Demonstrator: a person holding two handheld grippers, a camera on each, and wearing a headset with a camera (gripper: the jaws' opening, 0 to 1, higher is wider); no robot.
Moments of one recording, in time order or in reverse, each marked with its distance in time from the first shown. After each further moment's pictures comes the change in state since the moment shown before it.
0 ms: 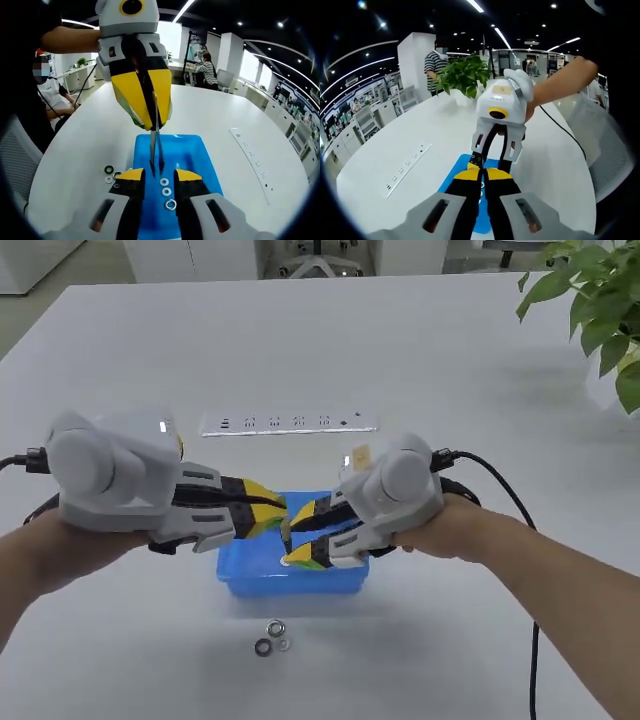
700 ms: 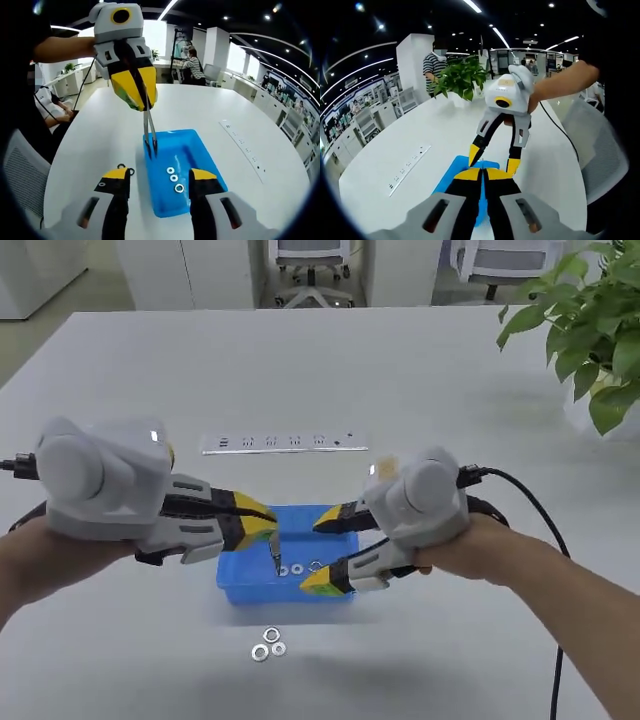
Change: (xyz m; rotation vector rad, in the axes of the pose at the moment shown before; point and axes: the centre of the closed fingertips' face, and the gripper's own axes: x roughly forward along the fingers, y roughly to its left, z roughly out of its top) left arm -0.022 -0.019 0.012 0.010 0.007 -0.004; right arm -0.040 0.019 0.001 0.089 0.026 -0.096
